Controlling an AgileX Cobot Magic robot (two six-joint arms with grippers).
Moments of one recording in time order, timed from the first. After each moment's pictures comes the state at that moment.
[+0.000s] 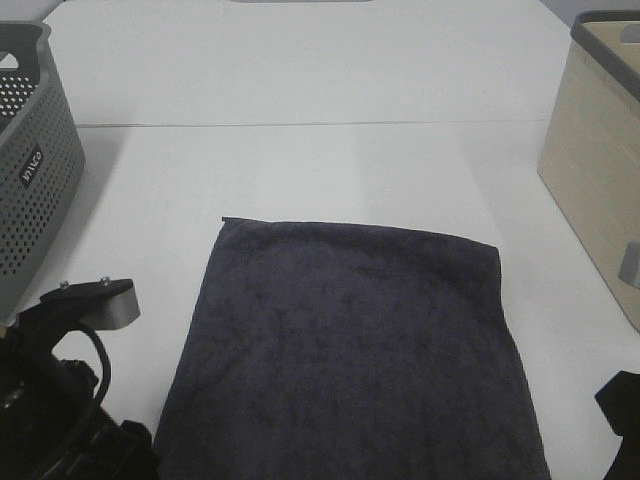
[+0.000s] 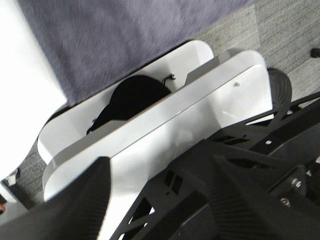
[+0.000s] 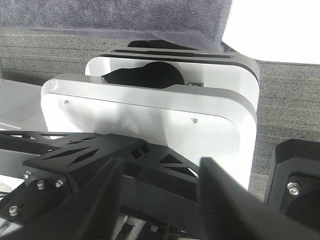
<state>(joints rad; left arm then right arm) -0.58 1.45 -0.55 -0.68 0.75 0.24 0.23 1.04 -0.50 0.38 1.12 0.12</state>
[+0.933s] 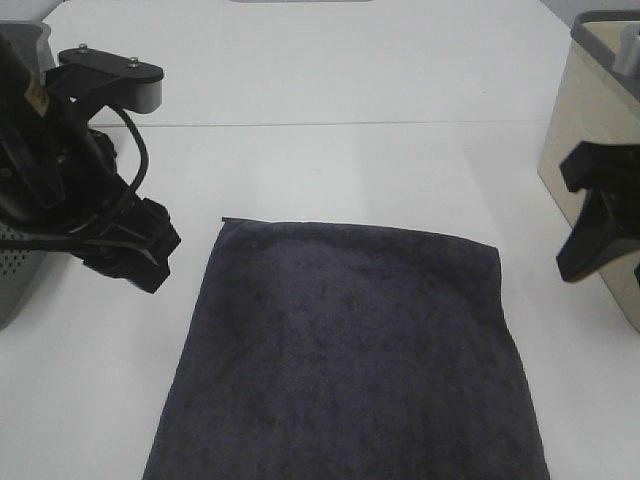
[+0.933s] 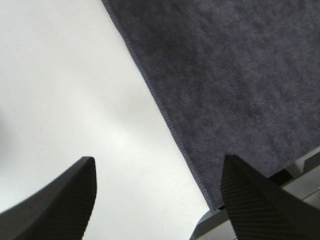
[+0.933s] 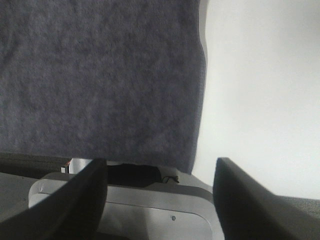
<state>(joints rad) -0.58 1.53 -1.07 0.00 0.91 -0.09 0.23 1.24 -0.90 0.19 1.05 0.22</state>
